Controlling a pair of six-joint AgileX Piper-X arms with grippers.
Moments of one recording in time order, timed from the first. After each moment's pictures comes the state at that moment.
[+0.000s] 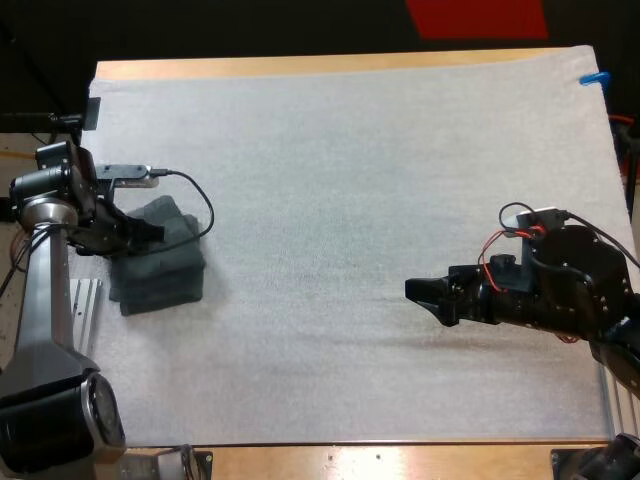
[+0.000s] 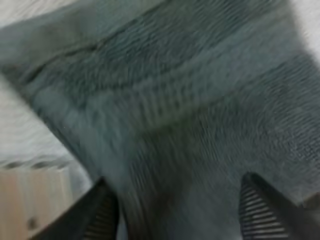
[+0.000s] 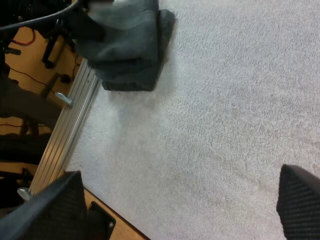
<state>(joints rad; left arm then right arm) 0.28 1.59 -1.22 1.12 -0.01 -1.48 0.64 0.90 -0.98 0.83 -0.35 -1.32</state>
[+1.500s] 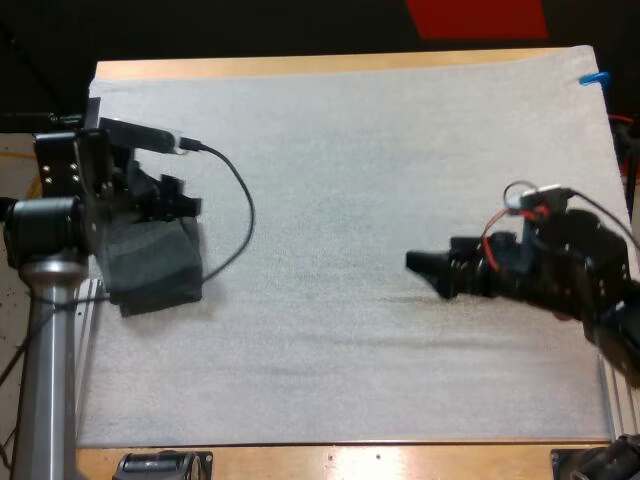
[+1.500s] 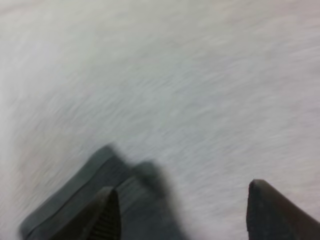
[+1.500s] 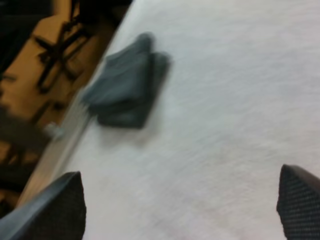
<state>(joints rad) 0.04 1.20 -1.28 1.04 0.15 -1.55 0.56 0.95 -0.98 0.72 -0.32 -1.38</state>
